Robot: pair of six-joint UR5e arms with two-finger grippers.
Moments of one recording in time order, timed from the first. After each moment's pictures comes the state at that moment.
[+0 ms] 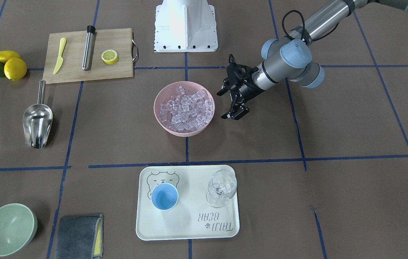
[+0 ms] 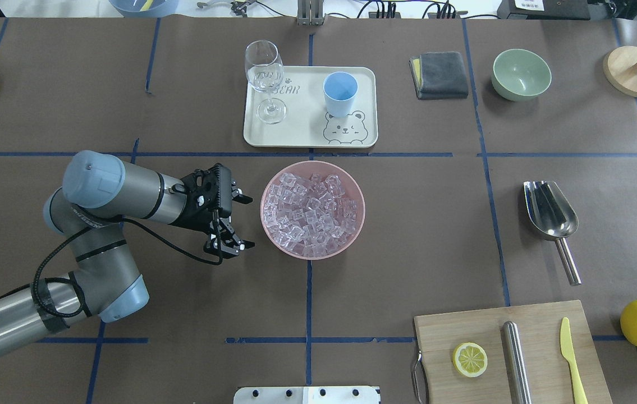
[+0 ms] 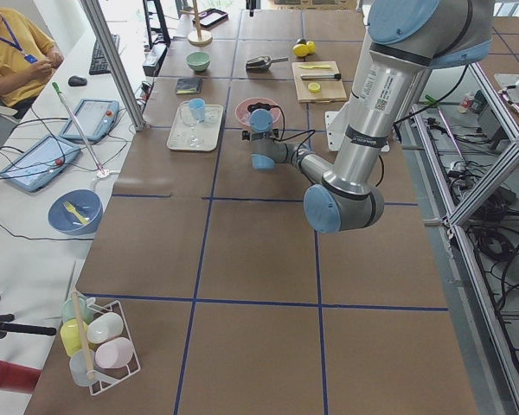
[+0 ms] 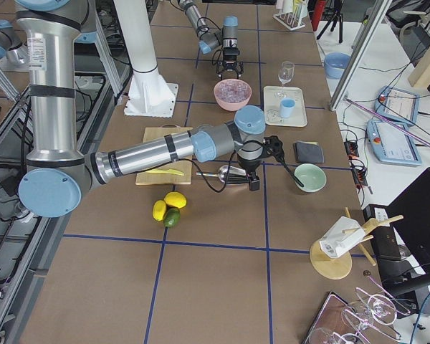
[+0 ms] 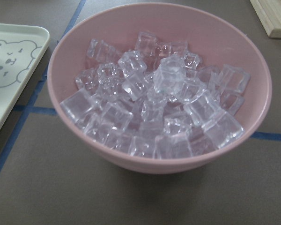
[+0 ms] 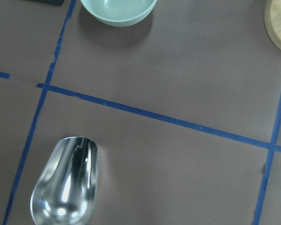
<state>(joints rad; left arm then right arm) -0.56 -2.03 -1.46 -2.66 -2.06 0.00 1.33 -1.59 1.91 -1.48 2.35 0.22</state>
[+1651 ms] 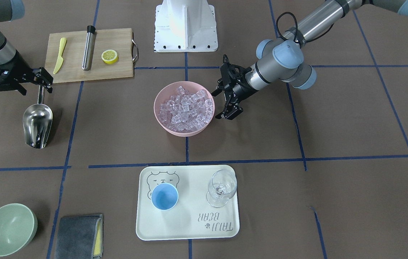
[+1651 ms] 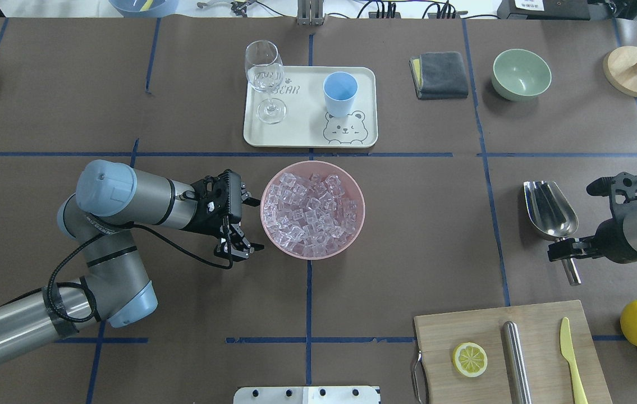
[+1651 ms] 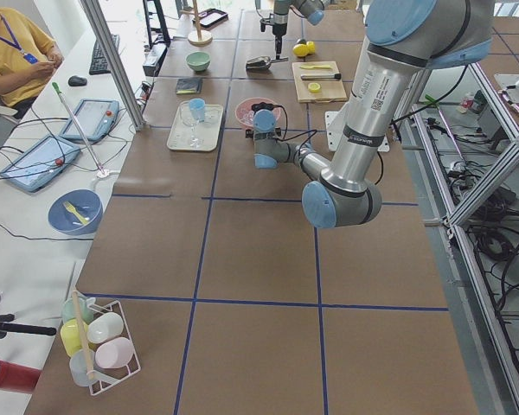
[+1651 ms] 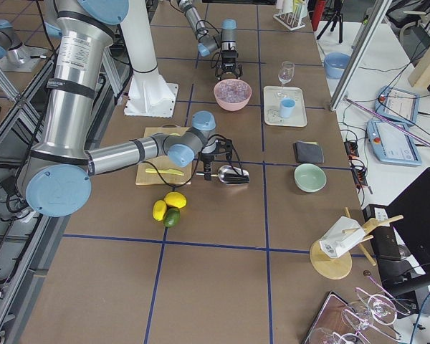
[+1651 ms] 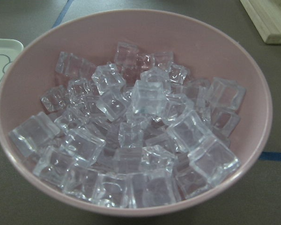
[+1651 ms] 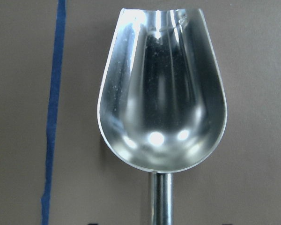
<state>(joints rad) -0.54 -2.04 -1.44 -2.68 -2.03 0.00 0.72 -1.81 1.96 -1.04 2.03 0.98</state>
